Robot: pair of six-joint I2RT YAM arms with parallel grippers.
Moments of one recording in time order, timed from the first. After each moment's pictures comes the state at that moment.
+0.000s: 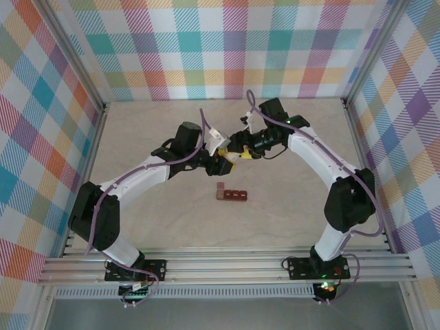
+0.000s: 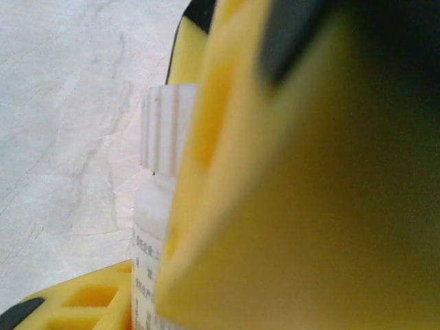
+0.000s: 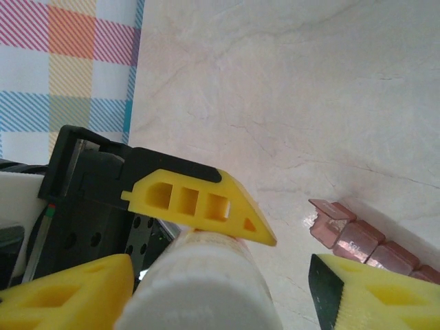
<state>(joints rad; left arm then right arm) -0.56 1.58 1.14 -0.22 0.66 0.07 0.44 1.71 1.53 -0.82 -0.77 0.41</state>
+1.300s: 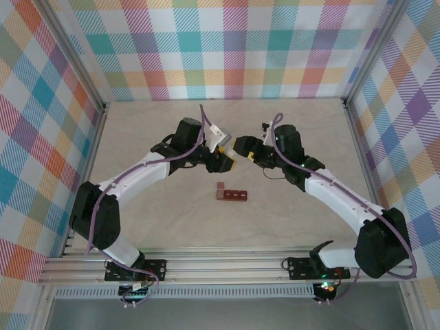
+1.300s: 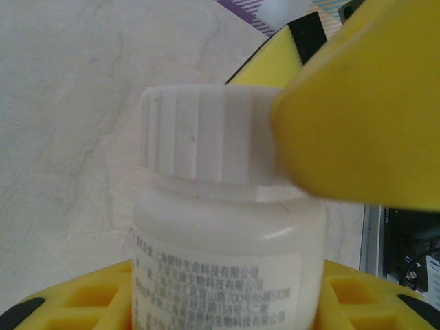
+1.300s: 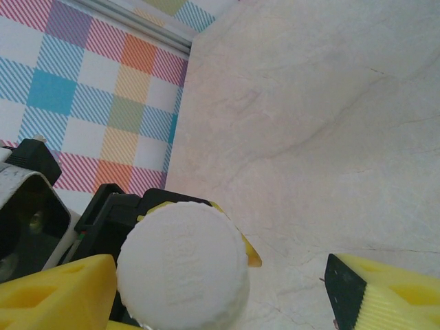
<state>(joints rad) -0.56 1.59 1.21 -0.30 0.67 0.05 0.52 1.32 0.96 -0.08 -0.41 0.88</state>
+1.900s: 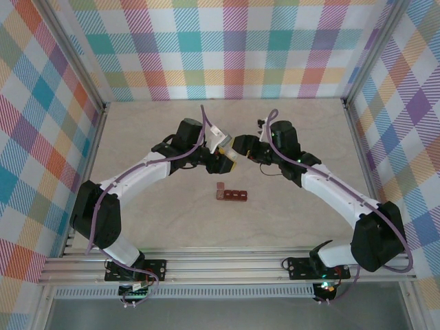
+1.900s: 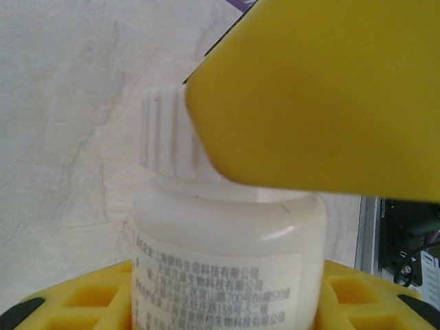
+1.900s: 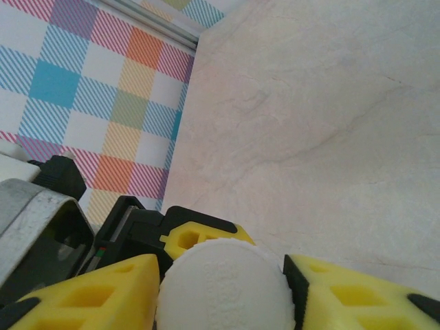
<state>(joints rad) -0.56 1.60 1.22 -0.32 0.67 0.05 0.53 1.36 1.01 -0.08 -0.43 0.84</state>
